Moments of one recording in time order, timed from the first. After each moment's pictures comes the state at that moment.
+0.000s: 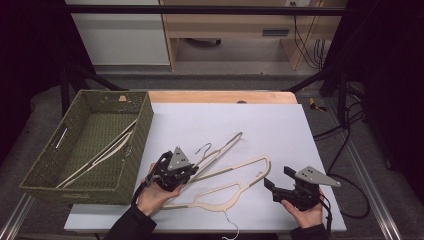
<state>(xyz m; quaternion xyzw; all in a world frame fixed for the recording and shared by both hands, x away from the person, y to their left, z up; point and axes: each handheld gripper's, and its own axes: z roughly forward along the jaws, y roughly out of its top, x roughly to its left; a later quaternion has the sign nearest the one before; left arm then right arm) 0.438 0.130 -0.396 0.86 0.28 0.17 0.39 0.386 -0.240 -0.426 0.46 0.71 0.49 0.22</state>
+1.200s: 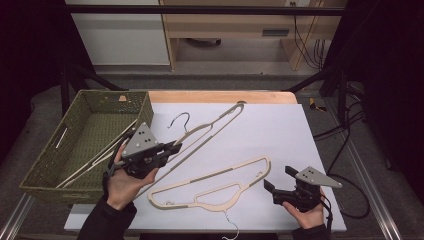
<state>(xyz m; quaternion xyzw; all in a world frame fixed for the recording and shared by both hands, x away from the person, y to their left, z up) 0.414 0.171 -0.284 0.81 0.26 0.22 0.48 0.384 -0.241 -0.423 0.44 0.71 0.50 0.23</state>
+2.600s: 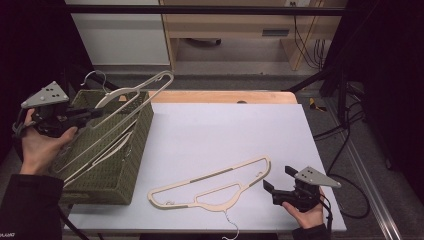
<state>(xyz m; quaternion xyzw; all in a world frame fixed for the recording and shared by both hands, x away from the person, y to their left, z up) 0.474 0.344 -0.241 0.79 0.32 0.27 0.44 0.384 -0.239 -0.424 0.44 0.72 0.49 0.23</state>
